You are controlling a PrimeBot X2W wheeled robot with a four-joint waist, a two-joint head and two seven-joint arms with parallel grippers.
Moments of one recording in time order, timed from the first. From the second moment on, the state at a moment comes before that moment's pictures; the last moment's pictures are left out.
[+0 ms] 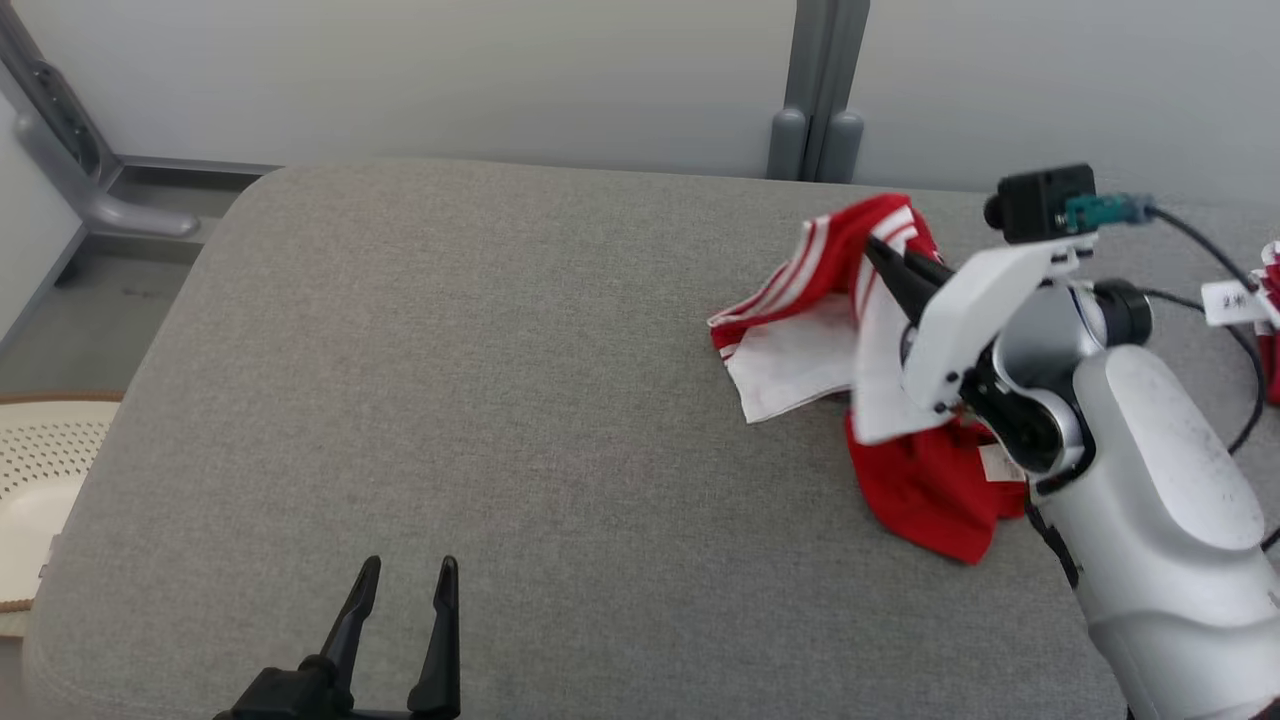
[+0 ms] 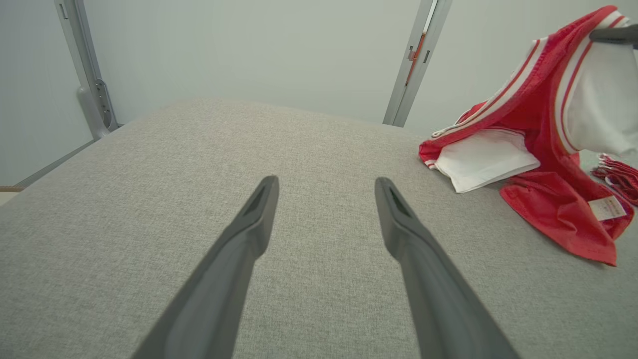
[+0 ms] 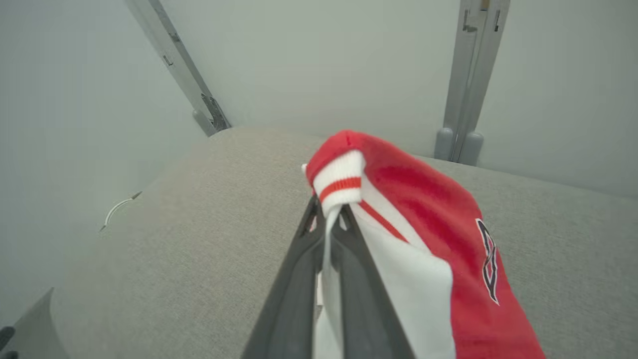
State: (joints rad) left arm 0.14 0.05 -0.14 0.11 -0.26 -0.13 -0.26; right arm -0.56 -0.19 0.22 0.32 0.50 0.13 0.42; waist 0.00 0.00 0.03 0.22
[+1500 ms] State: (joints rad) left arm 0.21 0.05 -0.21 0.08 -0.32 -0.07 -0.26; right arm -1.34 -0.05 0.93 1.19 1.88 0.13 0.03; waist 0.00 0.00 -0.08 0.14
